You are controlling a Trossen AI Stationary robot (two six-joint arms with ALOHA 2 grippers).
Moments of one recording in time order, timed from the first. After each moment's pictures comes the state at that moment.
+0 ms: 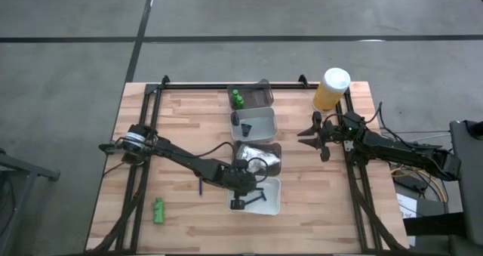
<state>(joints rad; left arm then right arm) -0.29 1.95 1.24 -0.19 -0.11 -0.21 -0.53 0.55 0.01 0.44 -0.60 0.03</state>
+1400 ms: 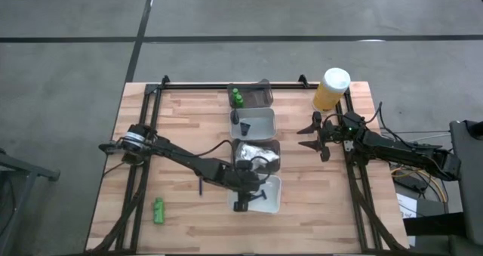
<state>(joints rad) -0.29 1.94 1.29 -0.16 -0.06 -0.20 -0.53 0.55 0.01 0.44 -0.60 0.03</state>
